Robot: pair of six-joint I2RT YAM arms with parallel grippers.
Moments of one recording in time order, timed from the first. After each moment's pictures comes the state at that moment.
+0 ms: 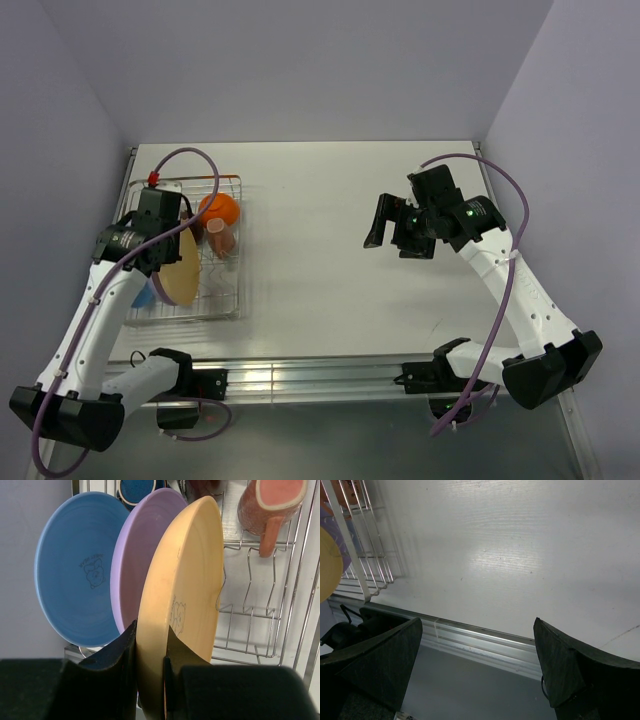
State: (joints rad) left arm -0.24 1.04 1.18 -1.09 -0.46 -0.12; right arm 0.38 1.19 1.31 -1.10 -0.17 0.60
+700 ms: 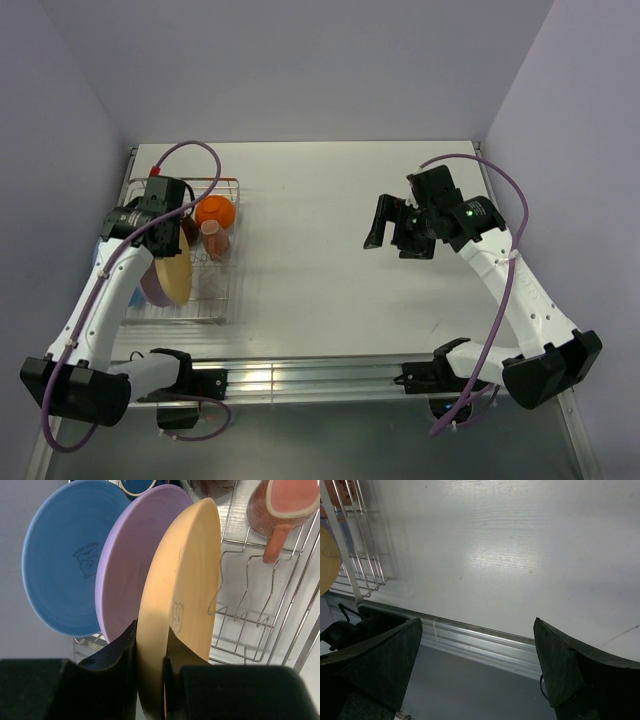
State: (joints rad) left arm -0.20 1.16 1.24 -1.14 -0.49 -0.14; right arm 0.38 1.19 1.31 -1.10 -0.18 0.59
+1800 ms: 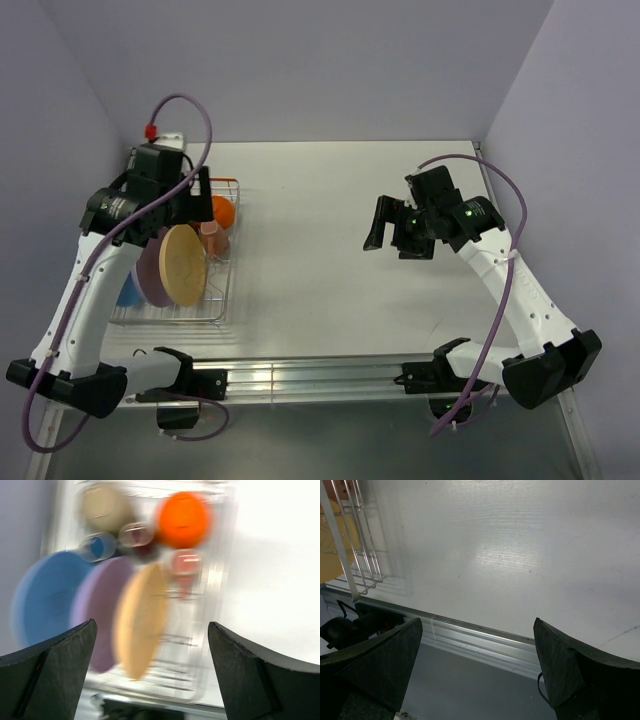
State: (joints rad) left arm -0.27 1.20 1.57 -1.16 -0.38 -0.24; right arm 0.38 1.19 1.30 -1.10 -0.18 0.58
